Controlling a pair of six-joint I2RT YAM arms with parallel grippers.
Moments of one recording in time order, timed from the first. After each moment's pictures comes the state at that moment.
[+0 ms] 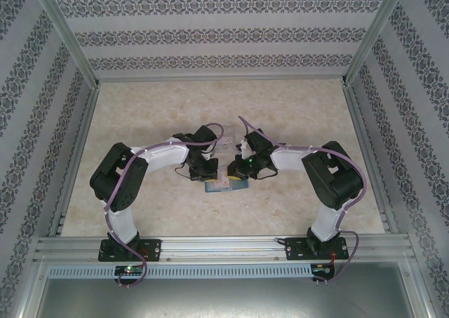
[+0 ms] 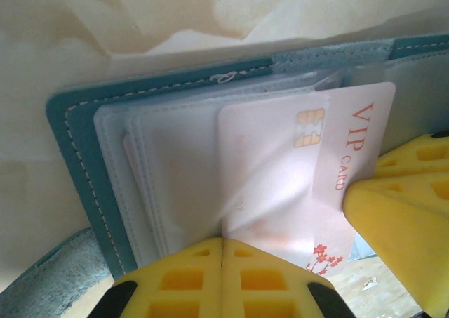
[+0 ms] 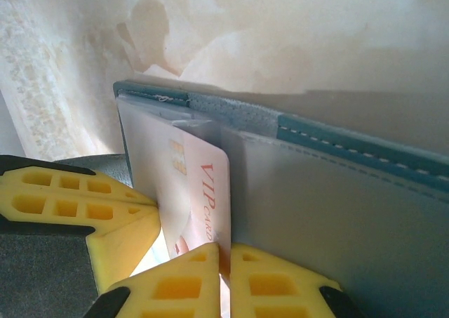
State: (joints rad) left arm -0.60 1.83 1.13 -0.64 0.36 -0.68; right arm 0.53 1.79 0.87 -0.17 -0.68 0.73
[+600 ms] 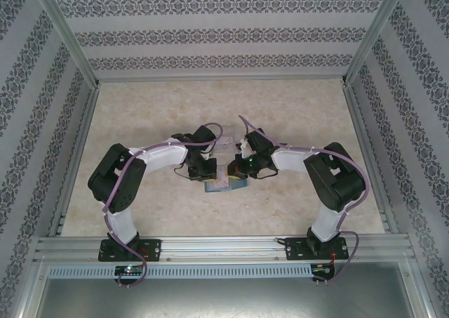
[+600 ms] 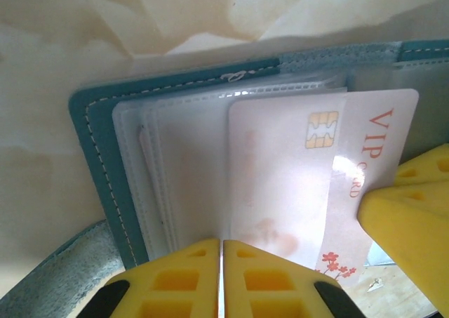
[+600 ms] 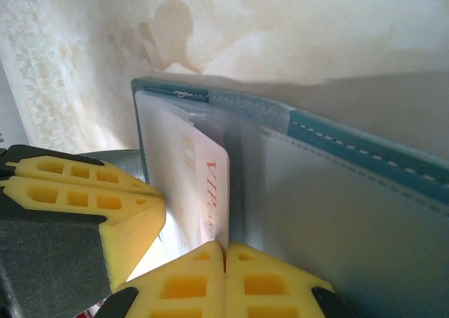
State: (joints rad) left arm -0.60 1.81 1.12 -0.65 0.34 -0.68; right arm 0.53 1.77 0.87 -0.16 -0.68 0.73
